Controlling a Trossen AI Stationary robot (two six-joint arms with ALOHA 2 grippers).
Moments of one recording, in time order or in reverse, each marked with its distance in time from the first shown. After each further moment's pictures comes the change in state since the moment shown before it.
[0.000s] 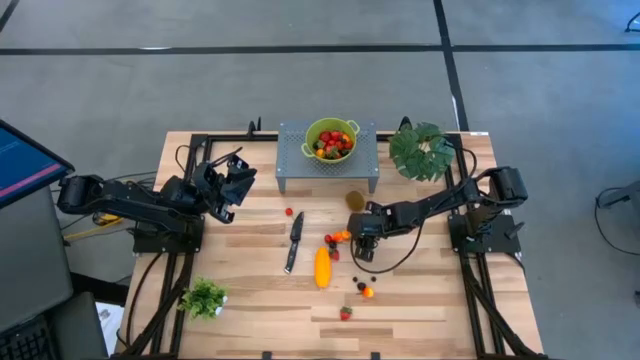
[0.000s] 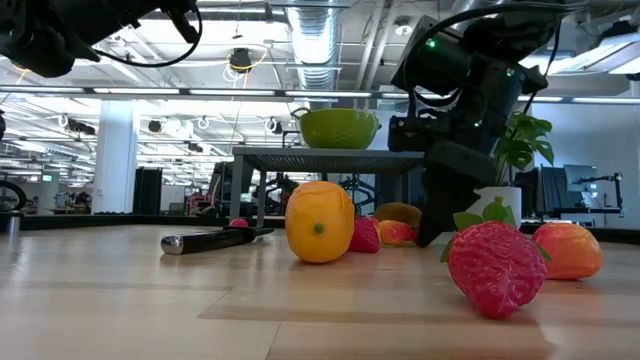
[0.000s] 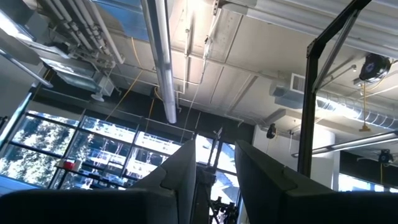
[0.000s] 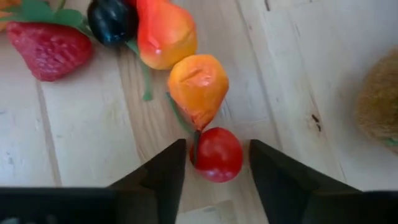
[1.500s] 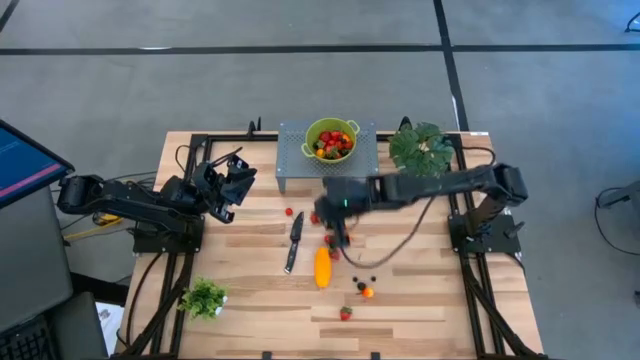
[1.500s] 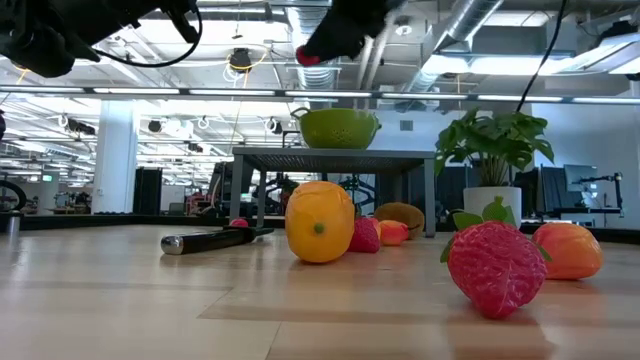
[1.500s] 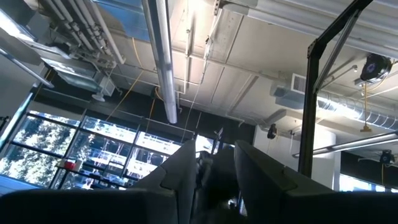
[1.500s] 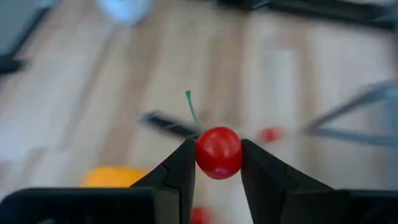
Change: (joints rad) left arm 0.000 0.000 0.000 0.000 -0.004 0.000; right arm -0.036 -0.010 0.624 -0.235 -0.138 -0.448
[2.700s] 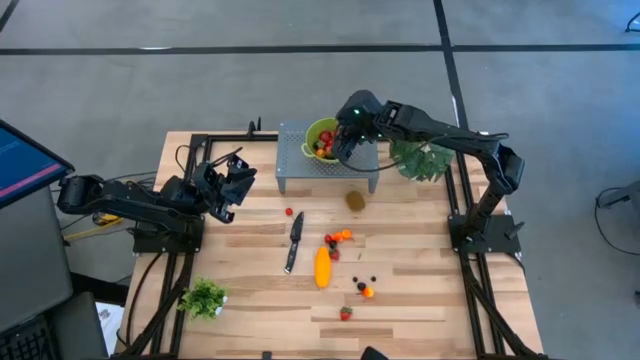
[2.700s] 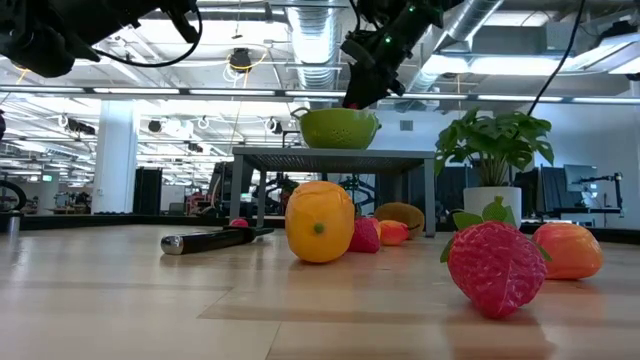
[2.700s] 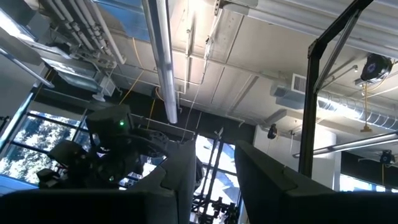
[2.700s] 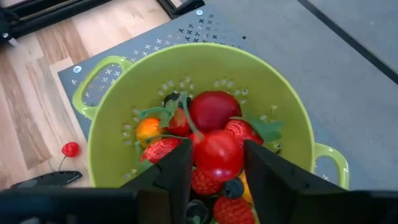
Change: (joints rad) left arm 0.000 0.000 0.000 0.000 -0.001 0.000; right arm -0.506 0.010 0.152 -0.190 0.050 0.221
